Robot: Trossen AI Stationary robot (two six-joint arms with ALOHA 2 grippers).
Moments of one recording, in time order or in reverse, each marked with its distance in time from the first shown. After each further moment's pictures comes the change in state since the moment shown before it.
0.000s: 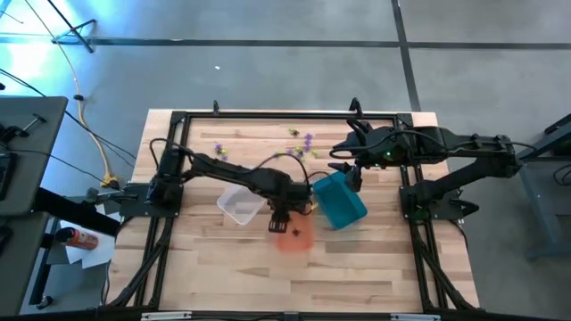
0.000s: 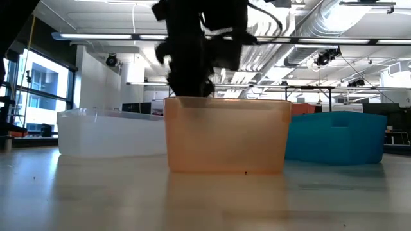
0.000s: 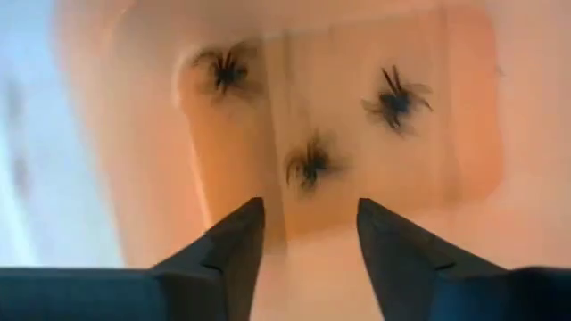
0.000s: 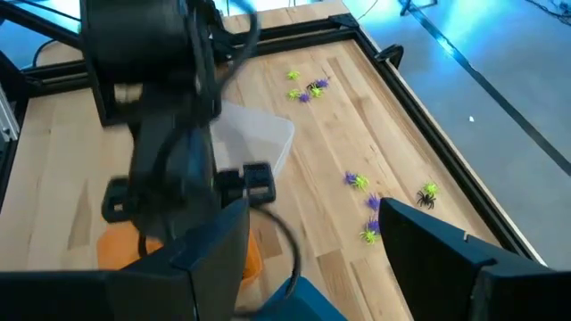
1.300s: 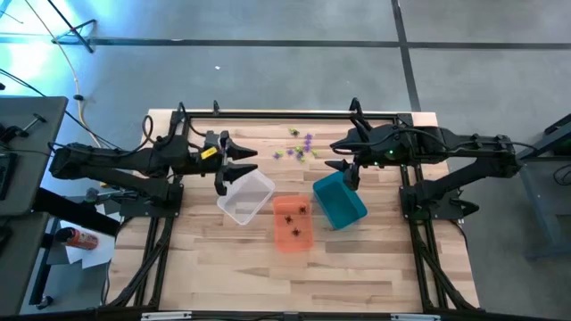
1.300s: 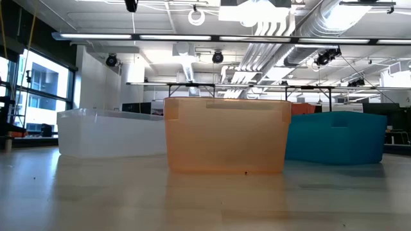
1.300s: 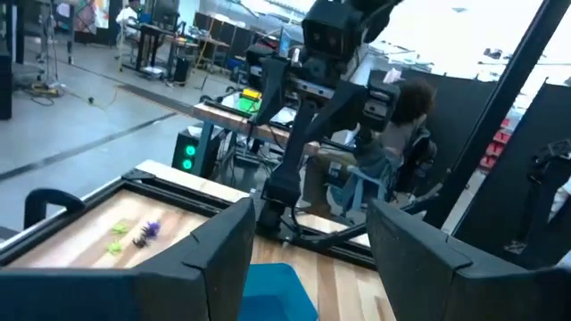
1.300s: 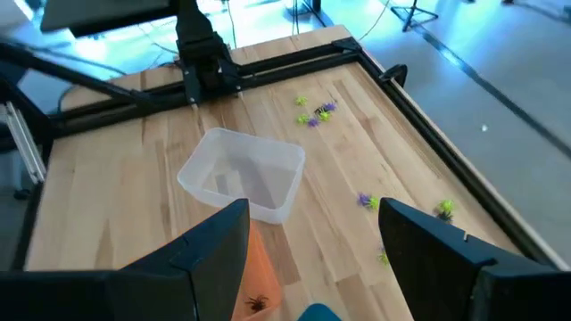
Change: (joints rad) left arm 0.040 -1.124 -0.825 1.089 -0.186 -0.325; right arm 0.000 -0.002 0.000 0.072 -0.004 0.059
